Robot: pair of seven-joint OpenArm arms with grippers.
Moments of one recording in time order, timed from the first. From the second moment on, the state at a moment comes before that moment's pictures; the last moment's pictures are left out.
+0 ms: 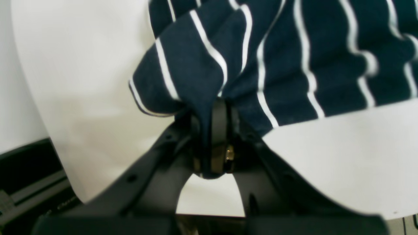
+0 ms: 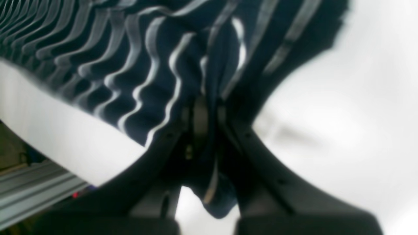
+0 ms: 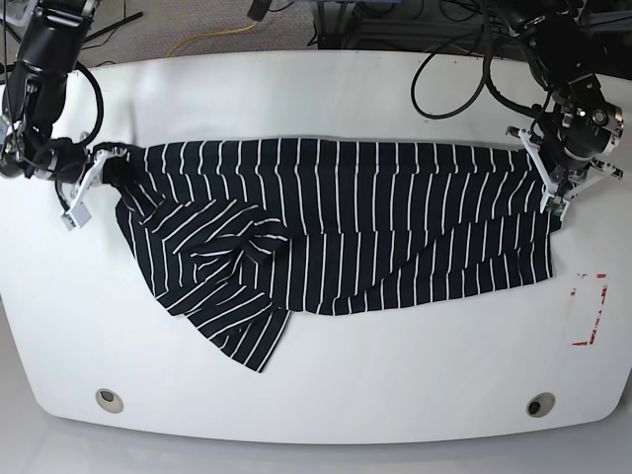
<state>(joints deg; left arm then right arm) 7.6 -7.9 -29.7 114.0 -0.5 -43.0 72.2 -1.9 31.6 24.2 76.3 56.8 41.0 -77.8</state>
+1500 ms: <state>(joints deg) 17.0 -17.9 -30.1 105.3 -1.0 -43.0 64.4 -20.6 34.4 24.0 84.7 69.2 40.9 -80.5</state>
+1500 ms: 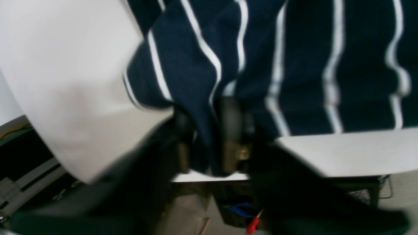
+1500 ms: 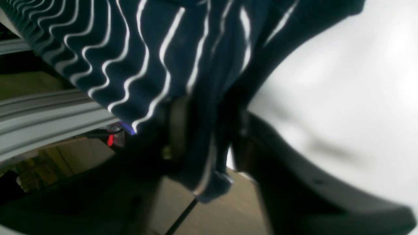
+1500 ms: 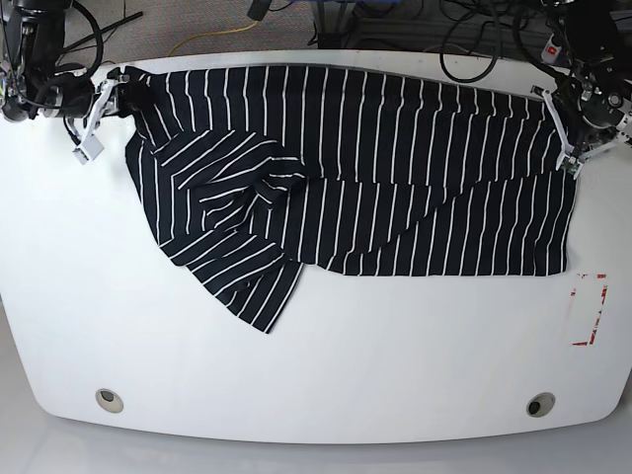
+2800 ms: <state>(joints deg) 18.1 -18.0 -32.1 104.7 -5.6 -43.0 63.1 -8.1 25.4 24.4 86.5 65.0 40.6 -80.7</state>
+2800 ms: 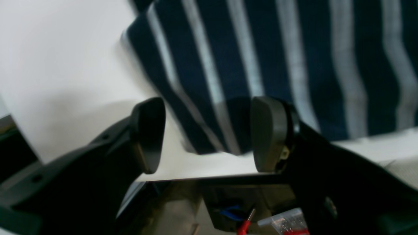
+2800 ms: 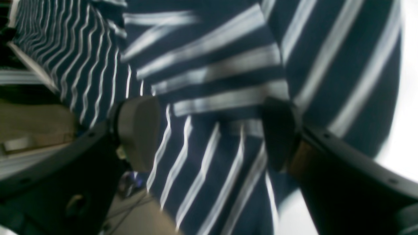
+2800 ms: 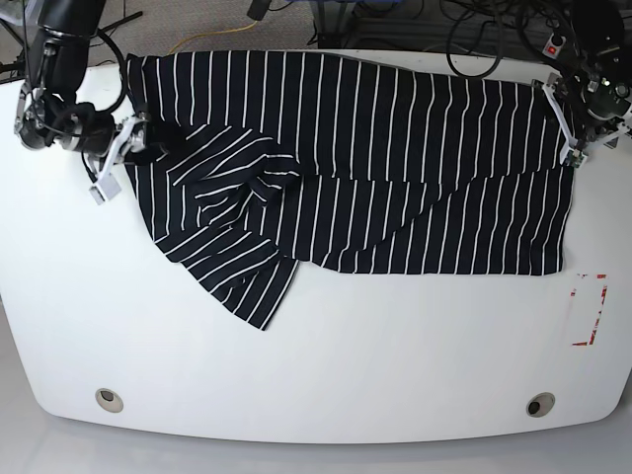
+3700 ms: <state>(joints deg) 17.8 -16.8 -29.5 99.8 -1.4 -43.0 55.4 11.3 11.8 14.9 79.3 39.6 40.7 -74.8</state>
